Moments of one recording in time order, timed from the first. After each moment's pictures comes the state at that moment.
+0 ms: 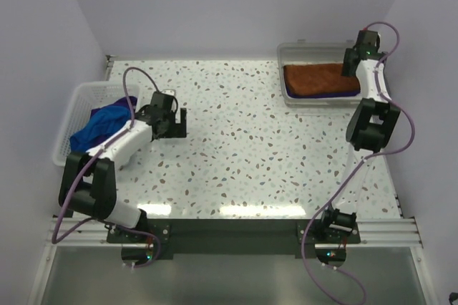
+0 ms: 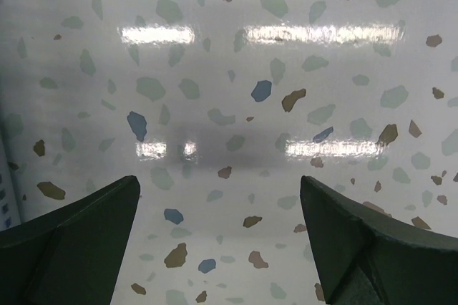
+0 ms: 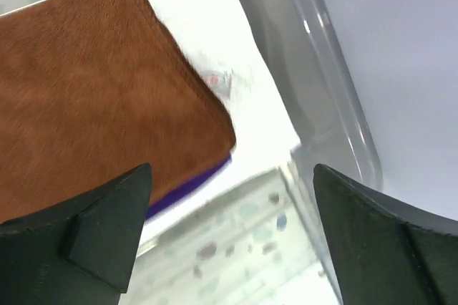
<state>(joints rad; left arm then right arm) -0.28 1.49 0.91 -0.41 -0.17 -0.25 -0.22 2.34 2.19 -0.63 0.42 -0.07</state>
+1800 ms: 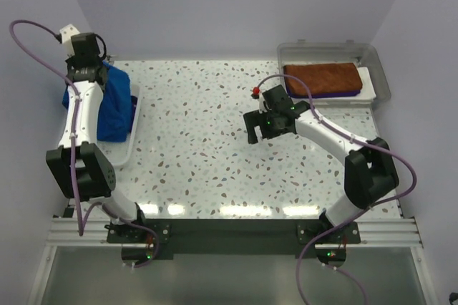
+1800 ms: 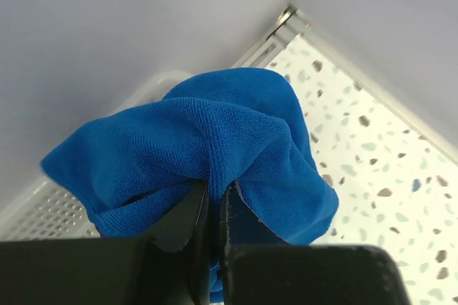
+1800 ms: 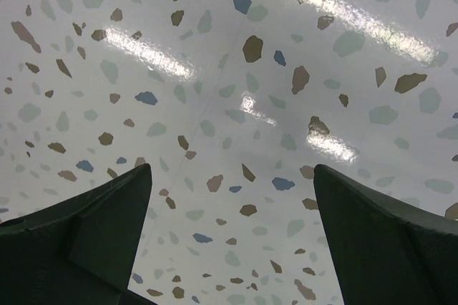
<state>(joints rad) 0.21 1.65 1.57 -0.47 -0.45 -0.36 0.52 1.62 1.19 -0.60 -0.10 0.18</state>
